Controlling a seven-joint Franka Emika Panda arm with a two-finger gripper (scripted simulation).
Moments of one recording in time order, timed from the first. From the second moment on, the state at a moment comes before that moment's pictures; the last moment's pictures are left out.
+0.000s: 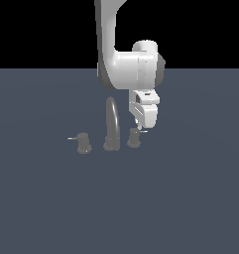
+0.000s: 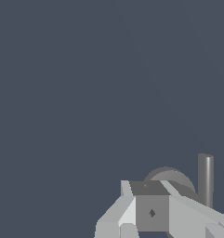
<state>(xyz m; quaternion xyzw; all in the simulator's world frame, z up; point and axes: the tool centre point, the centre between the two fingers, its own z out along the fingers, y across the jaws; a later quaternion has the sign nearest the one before) 0.069 -0.081 0.069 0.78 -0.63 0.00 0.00</state>
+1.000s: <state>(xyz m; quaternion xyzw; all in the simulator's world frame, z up) 0.049 -0.097 0.063 0.77 -0.63 0.00 0.00</state>
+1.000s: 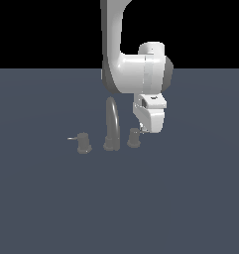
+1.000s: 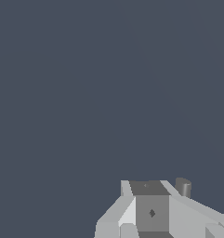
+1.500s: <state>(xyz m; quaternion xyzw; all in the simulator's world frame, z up) 0.026 -0.101 0.063 0.77 -0.63 0.01 -0.01</state>
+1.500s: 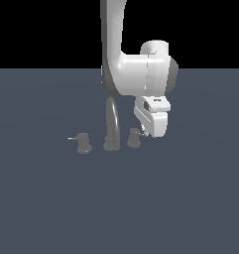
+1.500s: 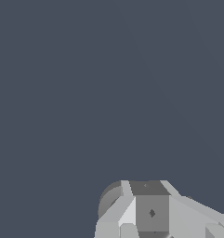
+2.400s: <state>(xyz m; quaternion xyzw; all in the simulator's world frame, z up) -0.017 -0.094 0.063 0.76 -0.65 0.01 0.00</state>
